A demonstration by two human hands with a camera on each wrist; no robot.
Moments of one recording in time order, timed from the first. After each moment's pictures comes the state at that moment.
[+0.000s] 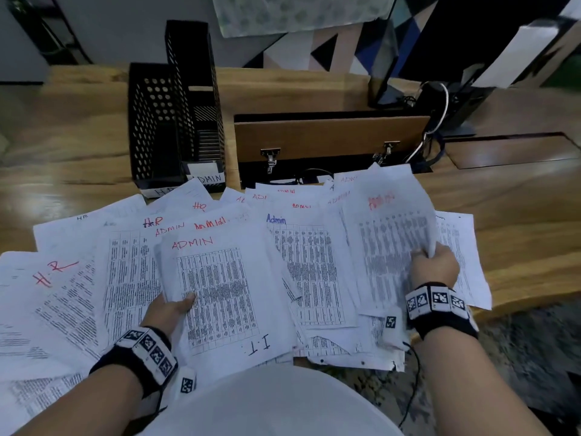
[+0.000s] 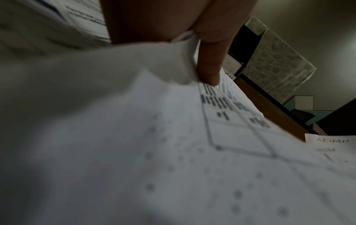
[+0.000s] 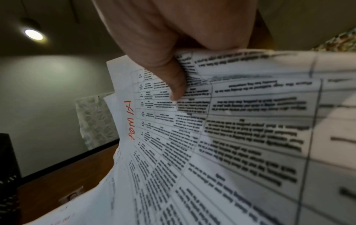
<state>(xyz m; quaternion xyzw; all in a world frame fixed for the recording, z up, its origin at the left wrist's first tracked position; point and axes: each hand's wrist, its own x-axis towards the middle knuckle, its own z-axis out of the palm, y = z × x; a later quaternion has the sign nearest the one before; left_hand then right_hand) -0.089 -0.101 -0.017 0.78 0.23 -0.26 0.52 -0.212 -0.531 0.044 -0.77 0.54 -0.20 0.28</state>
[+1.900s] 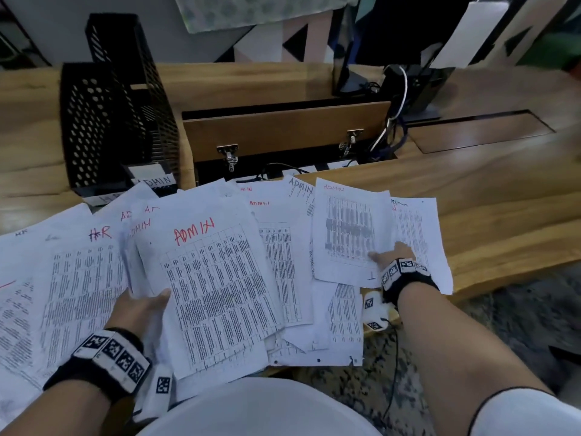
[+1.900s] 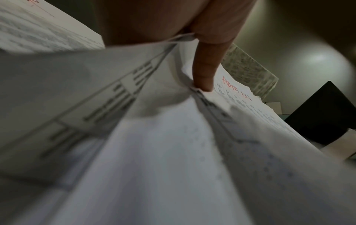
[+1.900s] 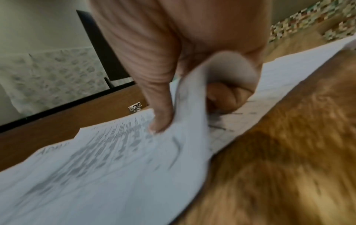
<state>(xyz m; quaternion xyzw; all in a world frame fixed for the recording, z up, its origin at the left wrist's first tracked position) -0.111 -0.169 0.030 0.76 0.24 -0.21 0.56 -0.220 -0.617 -0.010 -0.74 0.59 0.06 0.32</state>
